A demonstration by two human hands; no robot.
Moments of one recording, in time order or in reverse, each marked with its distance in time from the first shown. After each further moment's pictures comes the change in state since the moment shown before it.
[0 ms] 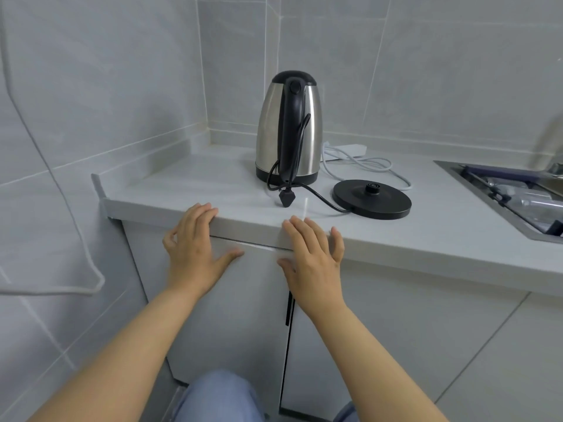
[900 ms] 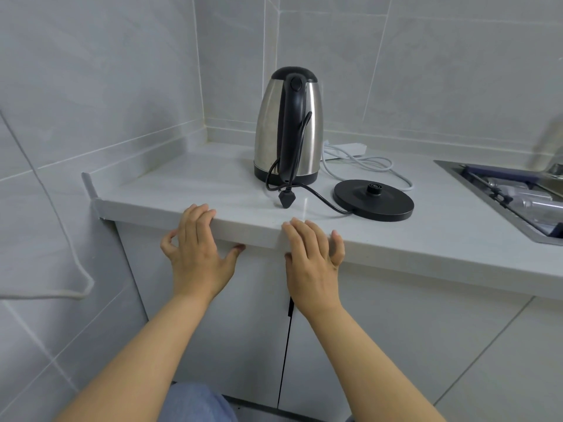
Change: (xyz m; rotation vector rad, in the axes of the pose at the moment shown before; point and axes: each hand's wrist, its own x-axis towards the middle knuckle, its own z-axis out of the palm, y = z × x) left_hand -0.002 0.015 0.014 0.116 0.085 -0.048; right_hand 0.001 0.003 0.021 -0.116 0.080 0.015
